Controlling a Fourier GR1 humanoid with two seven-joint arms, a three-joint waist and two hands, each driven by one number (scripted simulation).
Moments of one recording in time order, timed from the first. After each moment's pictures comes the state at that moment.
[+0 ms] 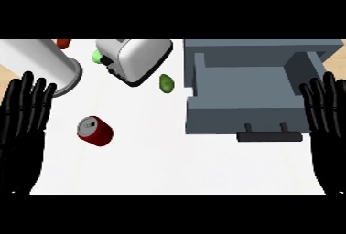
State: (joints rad) left arm 0.00 0.10 -0.01 -2.10 0.00 0.01 0.00; right arm 0.00 -0.07 0.02 -2.10 -0.02 -0.01 0.00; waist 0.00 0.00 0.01
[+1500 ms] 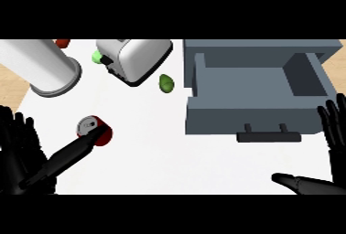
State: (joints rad) left arm 0.06 0.00 -0.10 -2.04 -0.43 0.73 0.50; right arm 0.14 -0.08 -0.11 -2.07 -0.06 -0.01 0.14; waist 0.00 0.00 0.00
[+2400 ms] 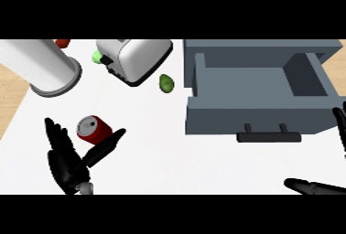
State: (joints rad) left arm 0.07 0.00 -0.12 -1.63 -0.11 0.90 0.09; right arm 0.15 -0.09 -0.17 -2.14 -0.08 0.02 0.18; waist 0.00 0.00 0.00
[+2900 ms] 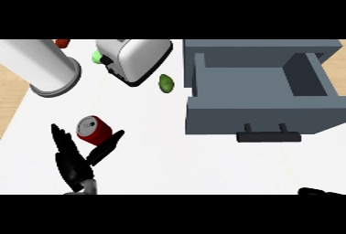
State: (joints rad) left arm 0.03 0.00 -0.05 -1.39 0.14 0.89 -0.18; right arm 0.16 -0.10 -0.22 -2.21 -0.12 0.04 0.24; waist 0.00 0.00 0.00
